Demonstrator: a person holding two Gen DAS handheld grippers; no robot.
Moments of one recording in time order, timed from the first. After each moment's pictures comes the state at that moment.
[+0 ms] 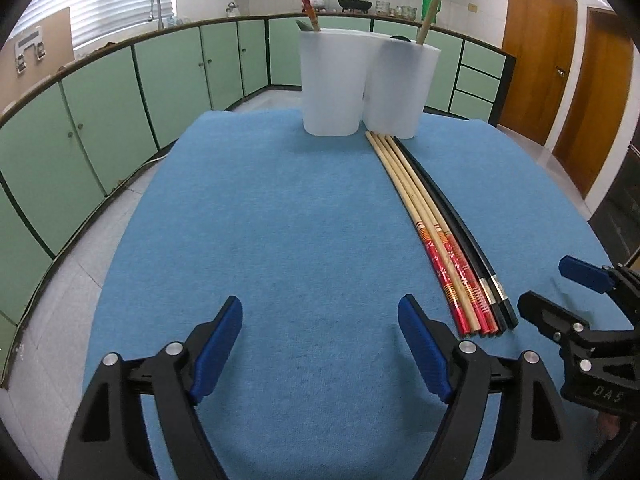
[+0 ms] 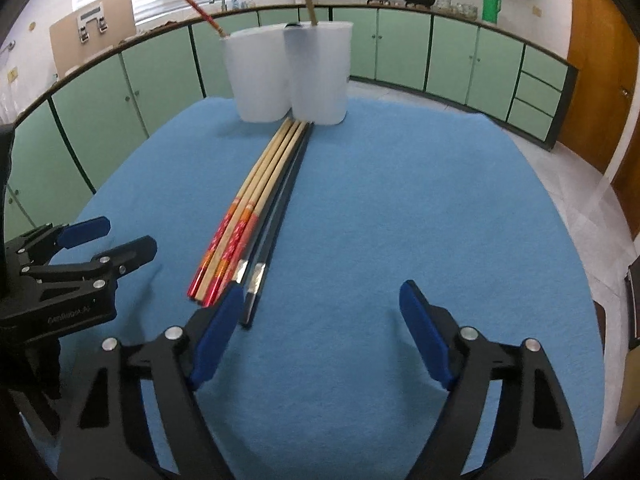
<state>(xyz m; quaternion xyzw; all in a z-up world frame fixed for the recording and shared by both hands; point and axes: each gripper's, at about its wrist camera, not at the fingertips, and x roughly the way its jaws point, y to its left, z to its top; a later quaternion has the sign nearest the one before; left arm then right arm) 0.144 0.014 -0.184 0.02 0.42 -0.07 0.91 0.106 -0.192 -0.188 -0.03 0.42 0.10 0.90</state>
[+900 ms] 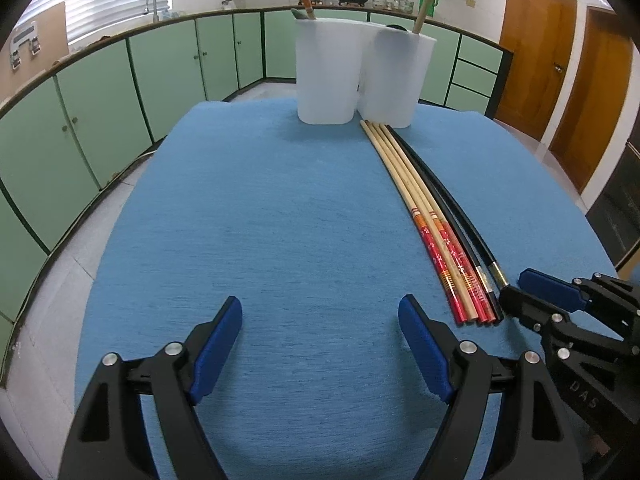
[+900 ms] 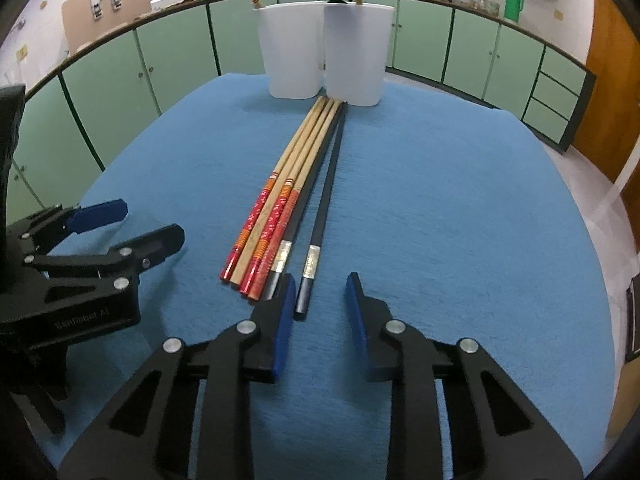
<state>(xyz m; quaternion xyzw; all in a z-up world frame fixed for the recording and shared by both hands) 0.141 0.011 -0.189 0.01 0.43 -0.08 0.90 0.106 -0.174 -0.194 -0.05 0.44 0.11 0.89</state>
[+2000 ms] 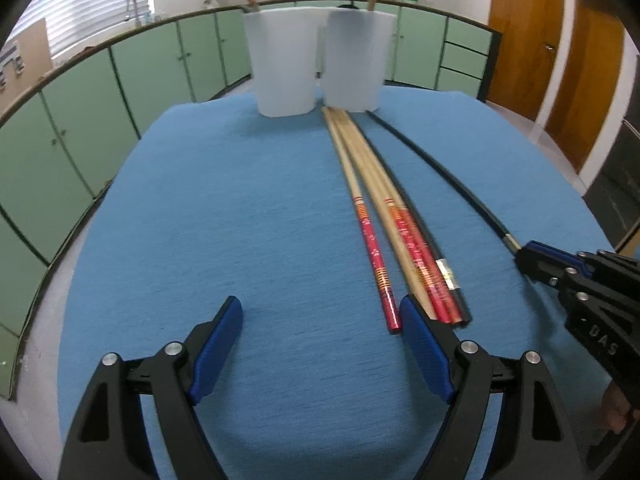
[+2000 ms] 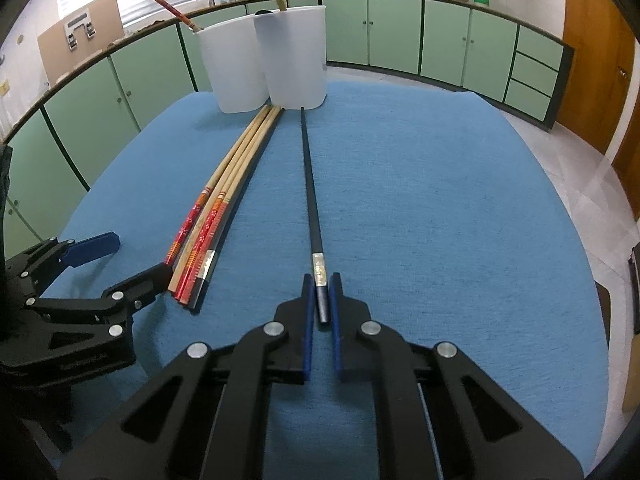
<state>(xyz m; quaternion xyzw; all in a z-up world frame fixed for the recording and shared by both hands) 0.137 -0.026 -0.193 0.04 0.44 -0.08 0.89 0.113 -0.225 -0.194 0.00 0.43 0.09 0.90</state>
